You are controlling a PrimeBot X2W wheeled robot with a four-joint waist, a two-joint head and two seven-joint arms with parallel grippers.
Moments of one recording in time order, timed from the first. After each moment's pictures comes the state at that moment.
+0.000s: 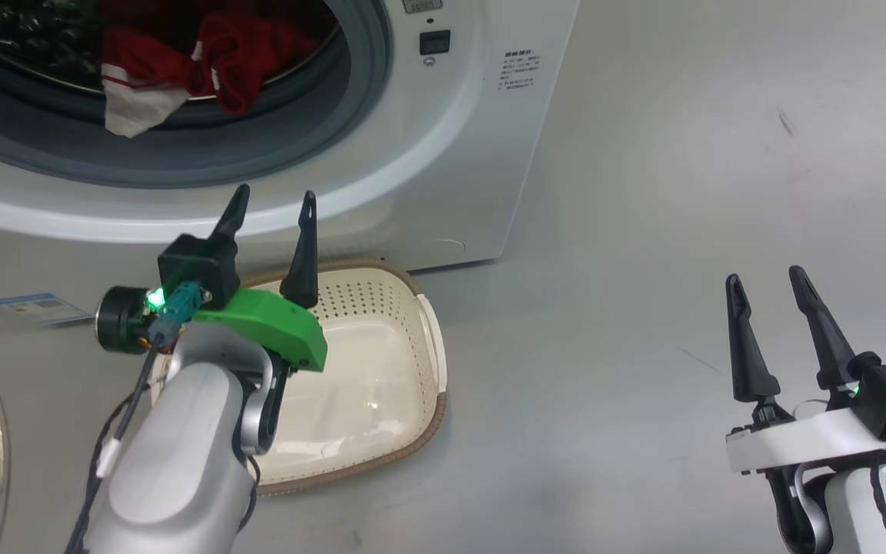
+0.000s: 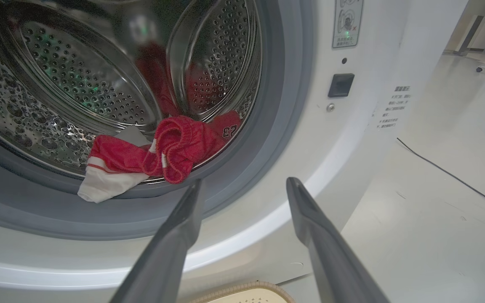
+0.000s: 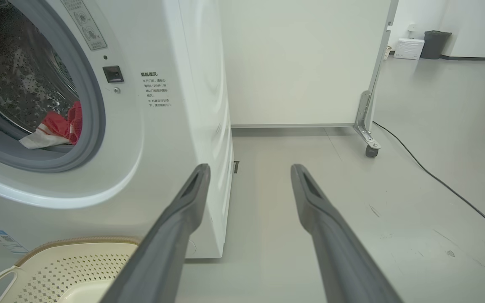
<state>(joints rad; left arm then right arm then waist) -0.45 0.04 -0.36 0.32 -0.39 0.12 -0.11 -0.02 -0.07 0.02 0.04 0.22 0.12 -0.26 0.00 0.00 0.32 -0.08</state>
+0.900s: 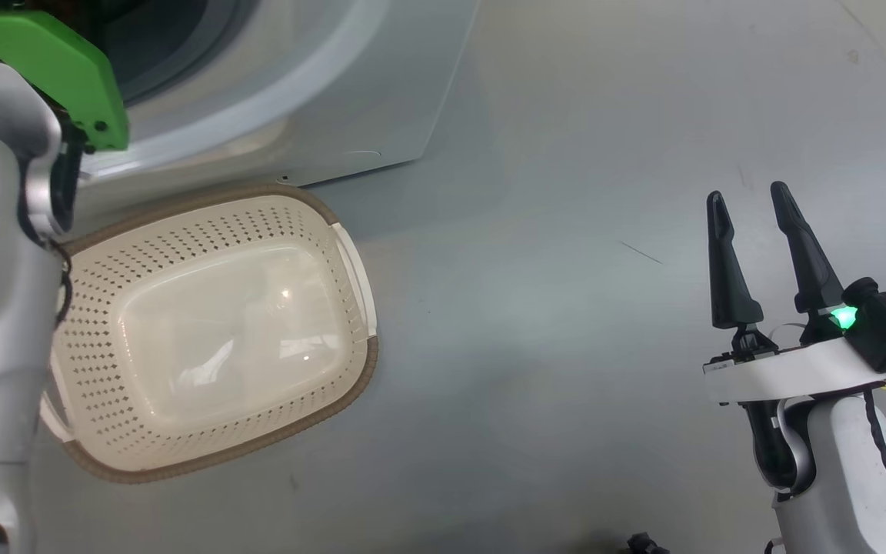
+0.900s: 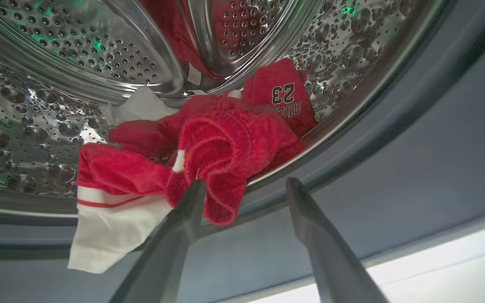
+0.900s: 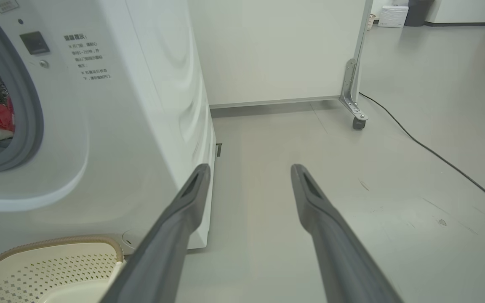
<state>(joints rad) -0.94 0.23 -0.26 0.53 -0.39 0.11 0.27 -0.19 -0.06 0.08 0.05 0.31 0.12 -0.26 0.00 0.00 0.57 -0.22</state>
